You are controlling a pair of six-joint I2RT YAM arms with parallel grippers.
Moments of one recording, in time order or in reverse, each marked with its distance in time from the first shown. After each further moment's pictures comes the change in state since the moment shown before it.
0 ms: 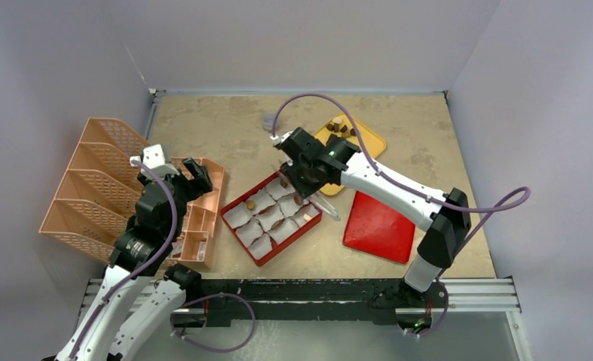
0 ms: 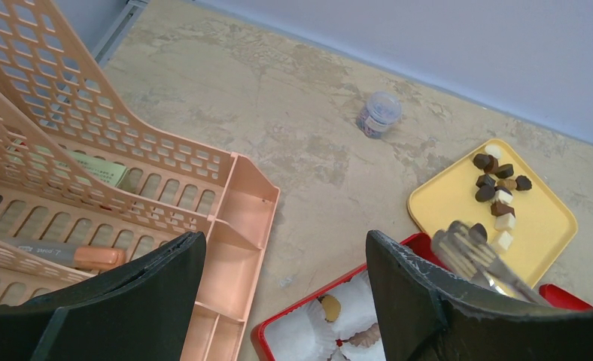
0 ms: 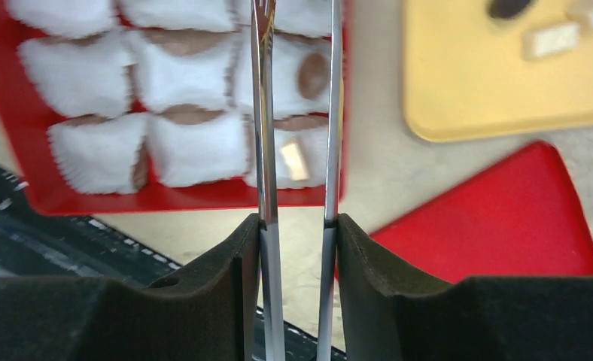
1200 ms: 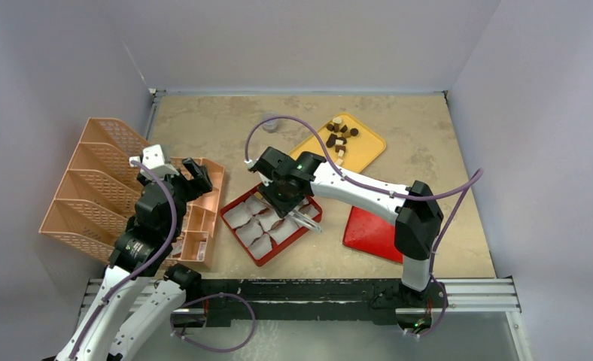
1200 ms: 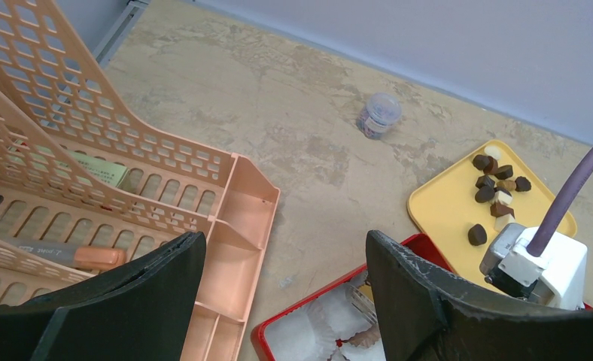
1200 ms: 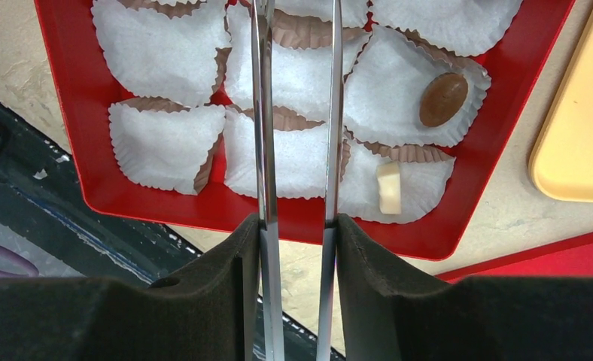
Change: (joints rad) left arm 0.000 -0.002 0.000 0.000 -0.002 0.000; right arm 0.074 0.159 0.008 0.067 -0.110 -0.004
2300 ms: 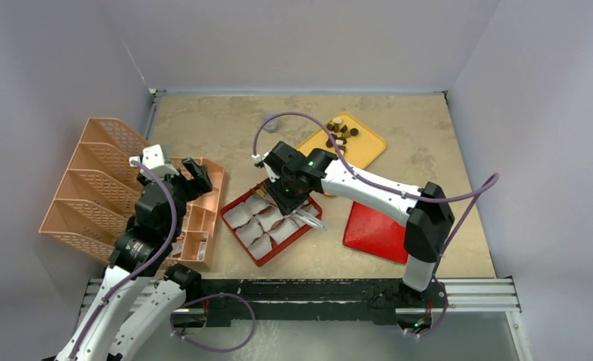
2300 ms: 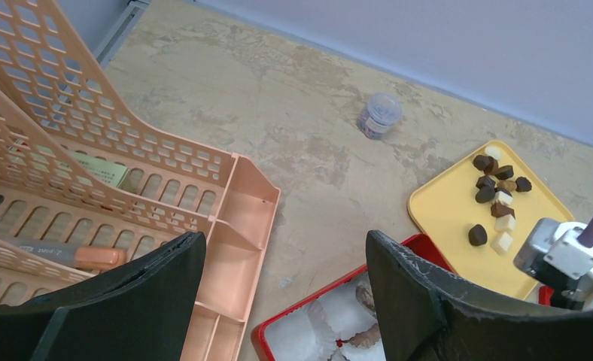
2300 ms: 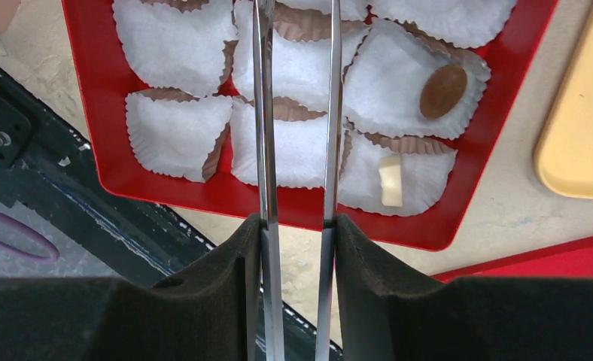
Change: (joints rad) left arm 0.000 0.000 0.000 0.000 0.000 0.000; right arm -0.055 -0.076 -0.058 0.028 -0.073 -0.005
